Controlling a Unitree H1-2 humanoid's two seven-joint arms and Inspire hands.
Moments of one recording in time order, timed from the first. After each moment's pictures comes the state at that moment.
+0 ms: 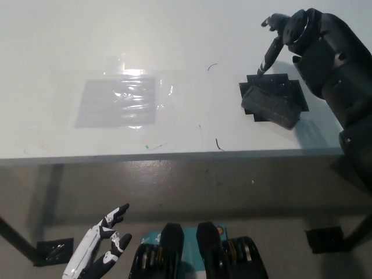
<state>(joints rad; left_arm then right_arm) 0.04 0.25 -0.11 0.12 0.07 -0.43 -0.13 -1.45 -0.16 0.49 1.42 -0.45 0.29 0.33</state>
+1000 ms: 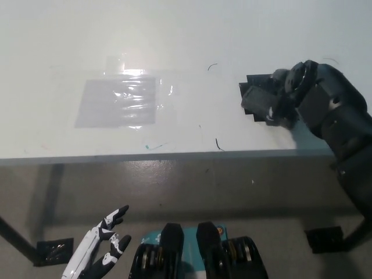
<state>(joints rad) 0.05 0.25 -0.11 0.12 0.07 -0.43 -0.14 -1.31 -0.16 0.54 1.44 -0.48 0.32 0.34</state>
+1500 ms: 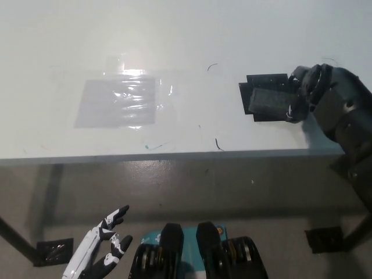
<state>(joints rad) 0.04 0.25 -0.11 0.12 0.07 -0.43 -0.14 -1.27 -0.20 0.54 1.43 -0.49 0.30 0.22</state>
